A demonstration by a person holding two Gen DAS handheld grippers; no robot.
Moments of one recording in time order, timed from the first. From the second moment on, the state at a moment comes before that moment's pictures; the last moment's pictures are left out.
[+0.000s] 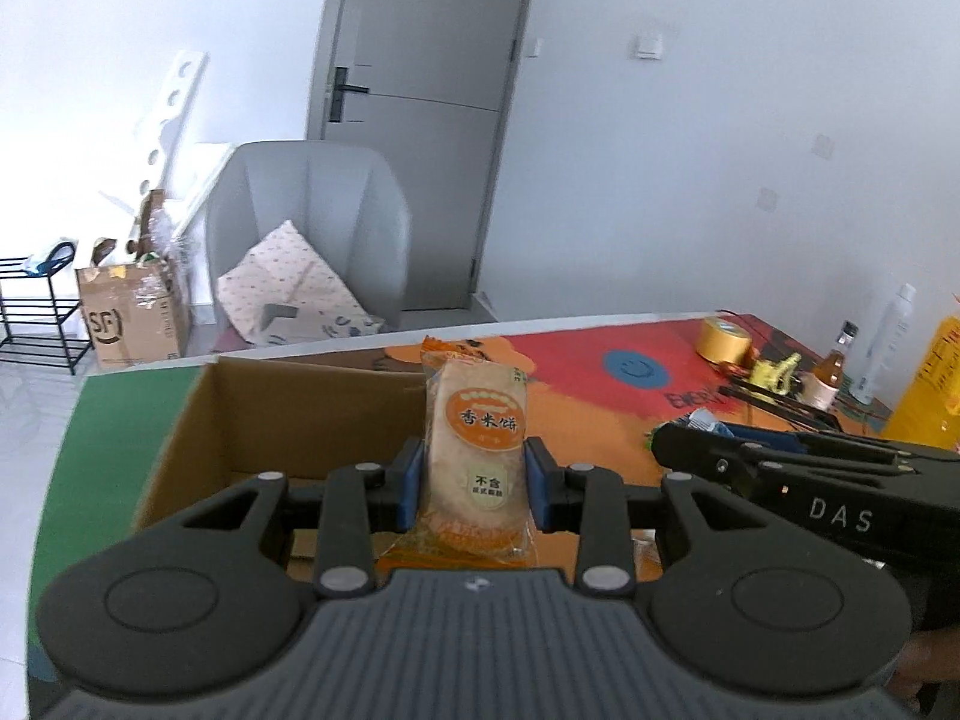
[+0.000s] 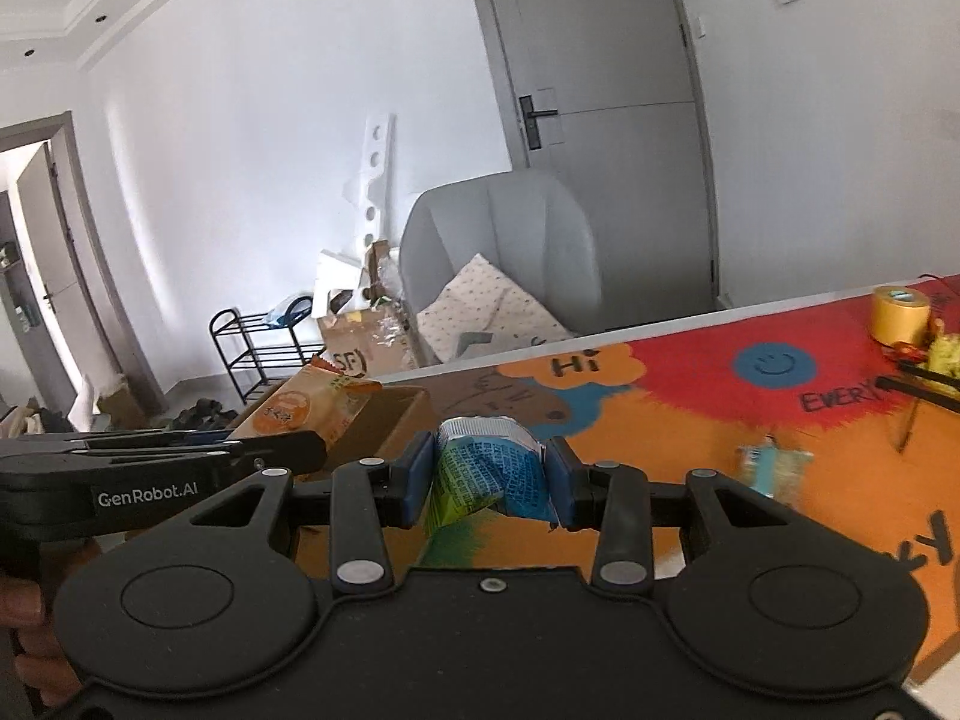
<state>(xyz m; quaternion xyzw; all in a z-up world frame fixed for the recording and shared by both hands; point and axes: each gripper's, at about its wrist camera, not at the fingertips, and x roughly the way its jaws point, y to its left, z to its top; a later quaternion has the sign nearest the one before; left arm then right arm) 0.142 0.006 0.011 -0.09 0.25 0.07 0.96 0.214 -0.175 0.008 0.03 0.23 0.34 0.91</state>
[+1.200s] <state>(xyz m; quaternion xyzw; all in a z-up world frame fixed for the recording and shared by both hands) 0.133 0.094 0.003 -0.15 0.25 0.18 0.94 0.233 -0.067 0.016 0.03 0.25 0.41 0.88</state>
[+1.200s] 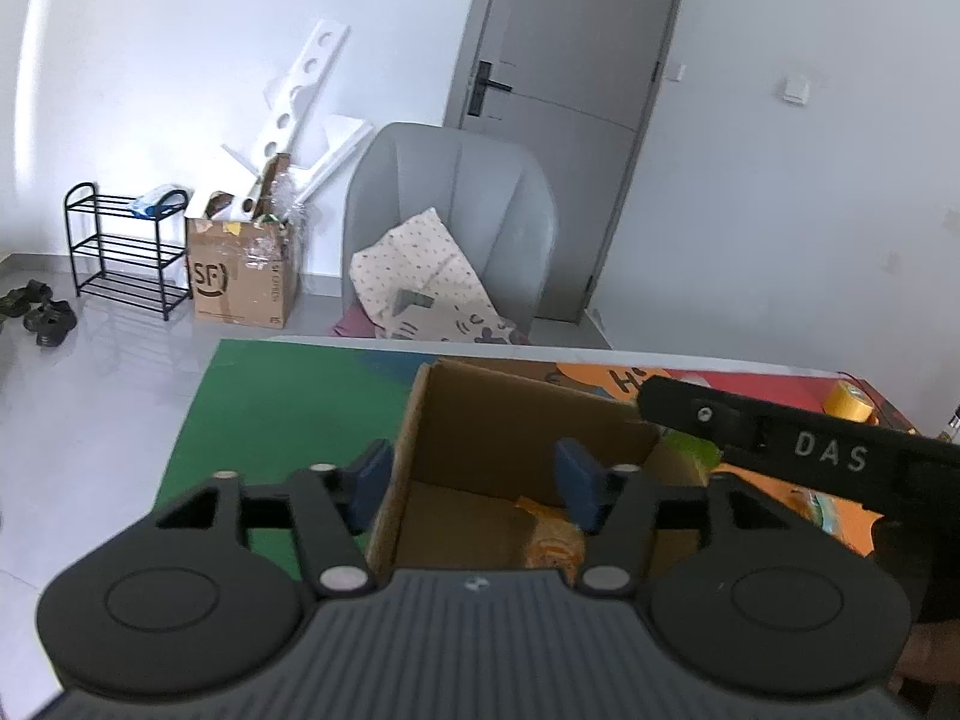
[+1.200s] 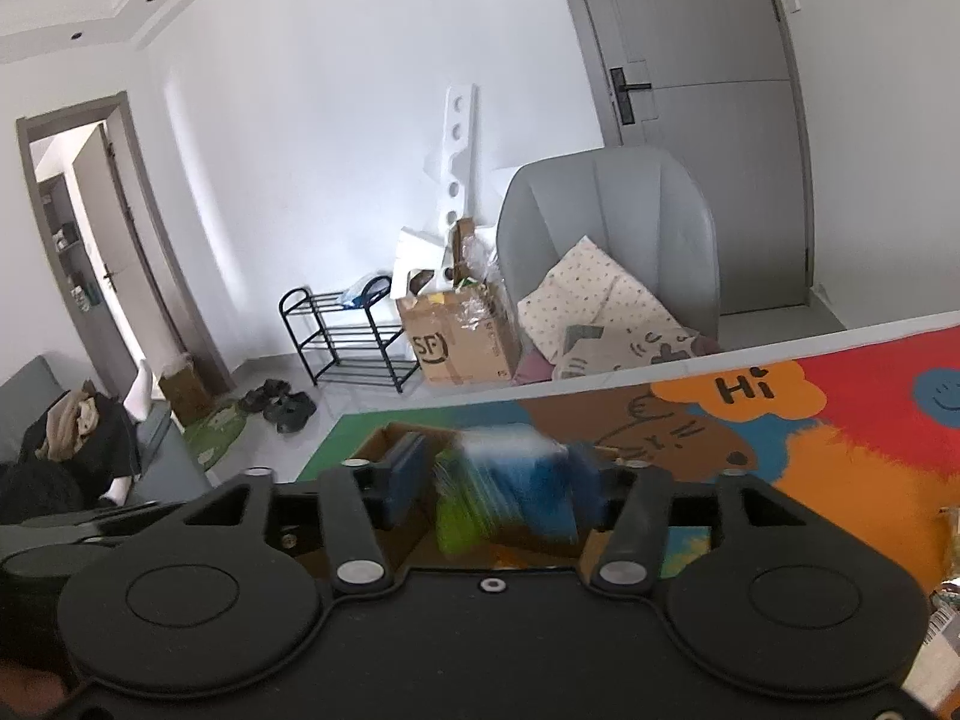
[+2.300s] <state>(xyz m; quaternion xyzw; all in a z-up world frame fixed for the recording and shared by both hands) 0.120 0.013 0.009 -0.13 0.26 0.12 0.95 0.196 -0.198 0.002 0.05 0.27 0.31 0.91</state>
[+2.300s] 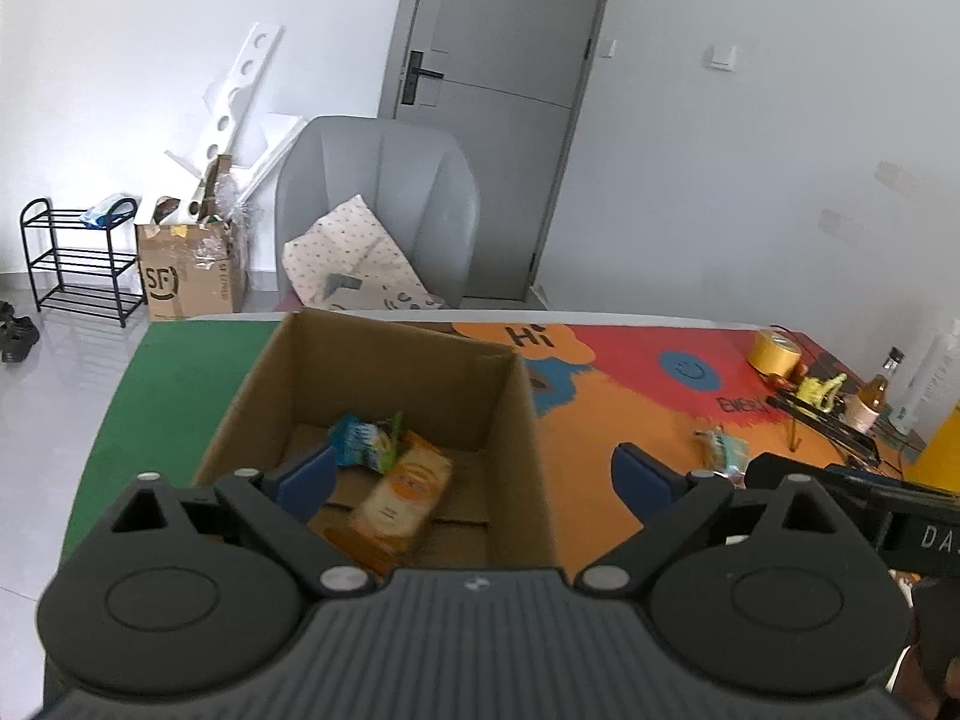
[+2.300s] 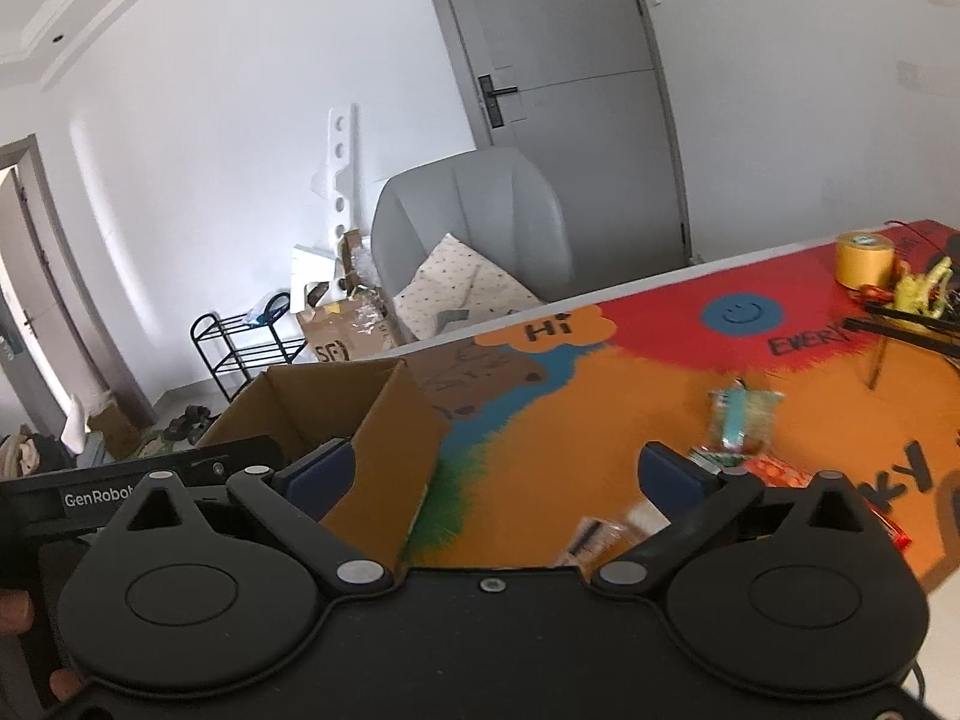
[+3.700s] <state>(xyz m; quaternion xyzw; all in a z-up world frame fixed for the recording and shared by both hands) 0.116 -0.114 -0.034 -0.11 0.32 -0.05 0.94 0.147 -0.327 -0.028 0.07 0.30 0.20 0.93</state>
